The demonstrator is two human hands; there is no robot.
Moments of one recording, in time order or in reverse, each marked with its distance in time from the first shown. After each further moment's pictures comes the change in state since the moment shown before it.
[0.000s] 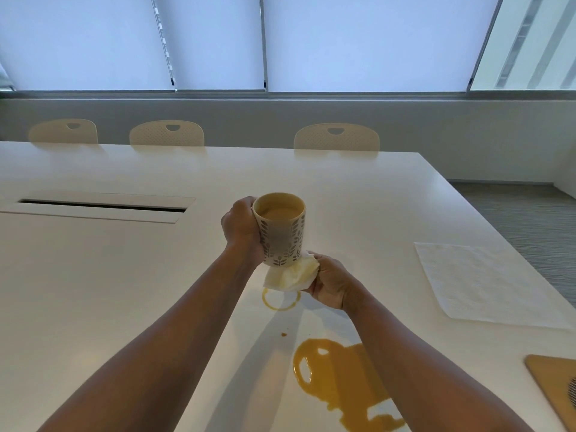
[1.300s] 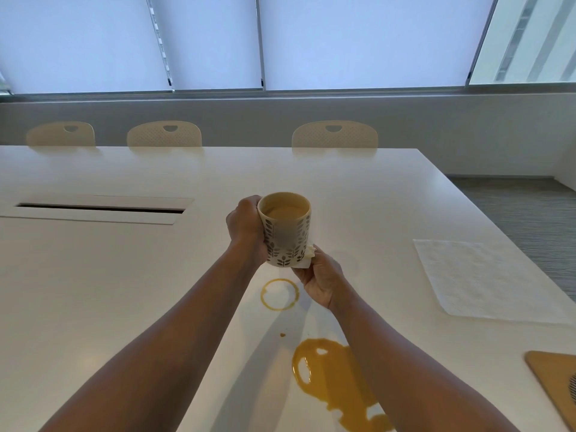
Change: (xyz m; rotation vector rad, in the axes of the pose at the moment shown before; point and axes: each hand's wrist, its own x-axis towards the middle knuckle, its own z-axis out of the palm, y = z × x) left_hand -0.001 -0.003 0.010 0.070 -0.040 -0.008; right_hand 0.018 0.011 0.001 0.353 0.068 -0.176
